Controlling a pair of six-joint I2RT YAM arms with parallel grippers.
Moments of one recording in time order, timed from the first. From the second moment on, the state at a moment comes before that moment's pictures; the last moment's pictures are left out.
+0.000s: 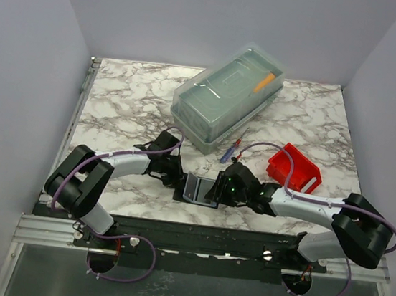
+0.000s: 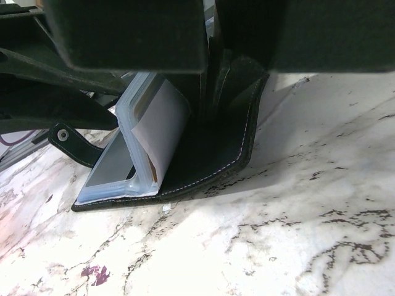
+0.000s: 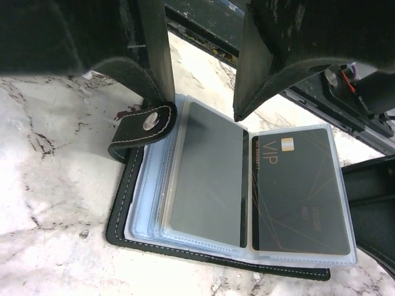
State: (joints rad) left arm -0.55 1.55 0.68 -0.23 0.42 -0.85; right arm 0.95 1.37 0.58 -0.04 0.02 0.99
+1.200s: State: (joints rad) left arm -0.55 1.54 0.68 -0.23 0.42 -0.85; right arm 0.90 1.46 0.56 0.14 -0.12 0.96
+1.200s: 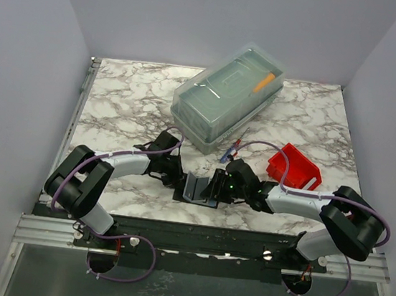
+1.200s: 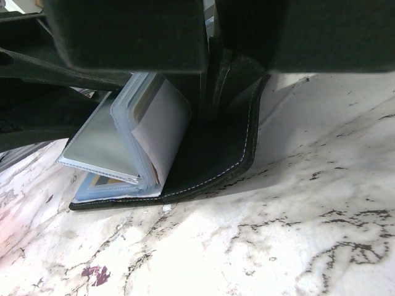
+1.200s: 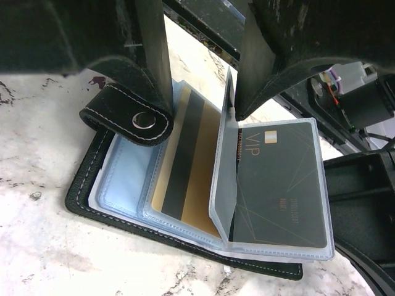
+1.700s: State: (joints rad) left arm -0.55 1.54 0.68 -0.23 0.42 -0.85; right arm 0.89 1.46 0.53 0.23 -0.26 0.93
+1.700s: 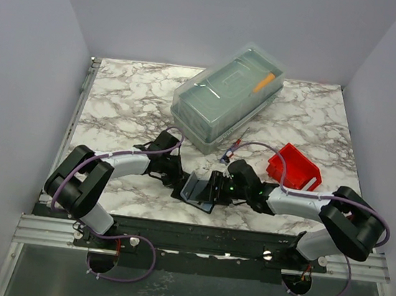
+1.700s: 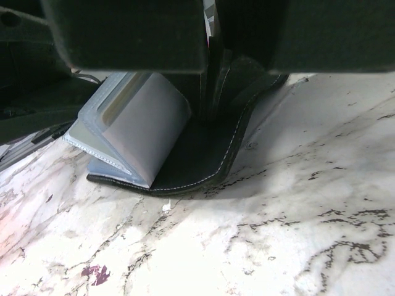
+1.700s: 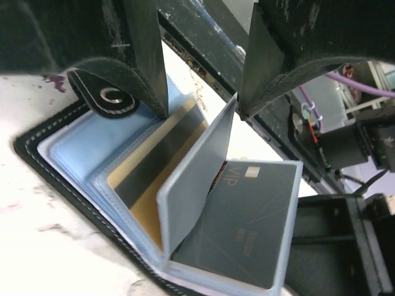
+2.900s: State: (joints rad) left arm -0.44 1.33 0.70 -0.43 0.36 -0.79; right arm 0.91 1.33 0.50 0.13 -0.27 1.00
